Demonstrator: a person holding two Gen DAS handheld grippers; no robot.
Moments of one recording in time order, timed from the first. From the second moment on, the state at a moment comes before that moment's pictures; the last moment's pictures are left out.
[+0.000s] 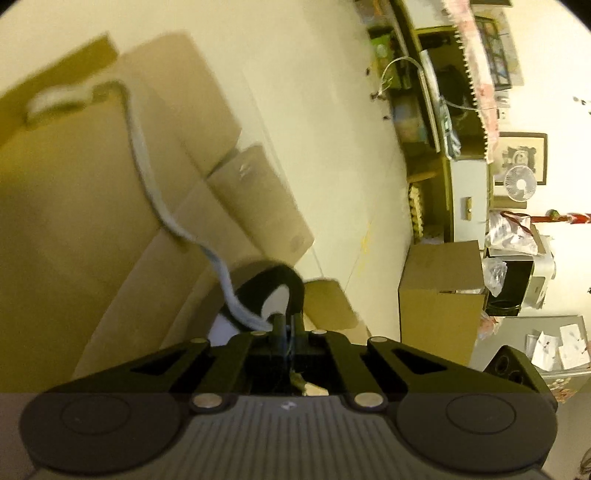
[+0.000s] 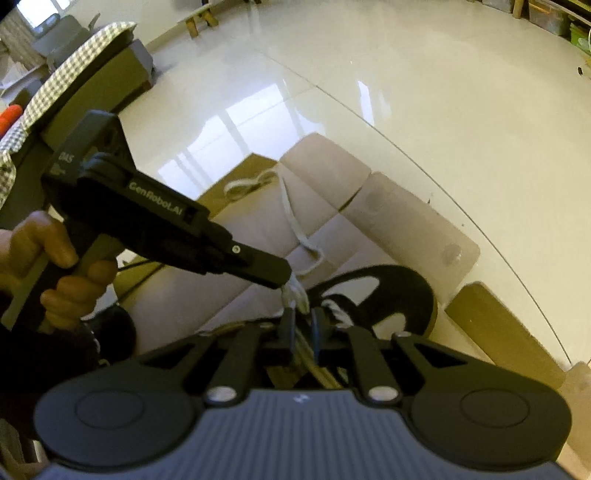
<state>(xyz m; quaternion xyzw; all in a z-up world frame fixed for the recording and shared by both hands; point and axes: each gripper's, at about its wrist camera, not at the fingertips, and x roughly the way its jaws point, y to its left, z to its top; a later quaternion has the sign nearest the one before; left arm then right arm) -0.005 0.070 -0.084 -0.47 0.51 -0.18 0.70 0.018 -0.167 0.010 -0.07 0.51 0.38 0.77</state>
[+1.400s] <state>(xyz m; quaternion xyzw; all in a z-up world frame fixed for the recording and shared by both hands) -0.025 0.069 0.015 -0.15 0.43 -0.19 0.87 0.041 -0.201 0.080 0.05 0.46 0.30 0.83</state>
